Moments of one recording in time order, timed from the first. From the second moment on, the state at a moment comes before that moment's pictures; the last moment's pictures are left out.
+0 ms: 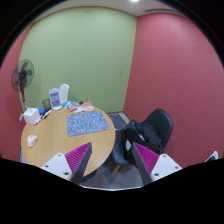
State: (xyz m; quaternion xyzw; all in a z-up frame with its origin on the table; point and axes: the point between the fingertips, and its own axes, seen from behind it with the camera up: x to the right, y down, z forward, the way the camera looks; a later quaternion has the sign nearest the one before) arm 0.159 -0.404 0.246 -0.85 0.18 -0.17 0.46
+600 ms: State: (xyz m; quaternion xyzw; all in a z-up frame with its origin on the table) arm -0.054 -0.346 0.104 -0.90 0.11 -0.09 0.41
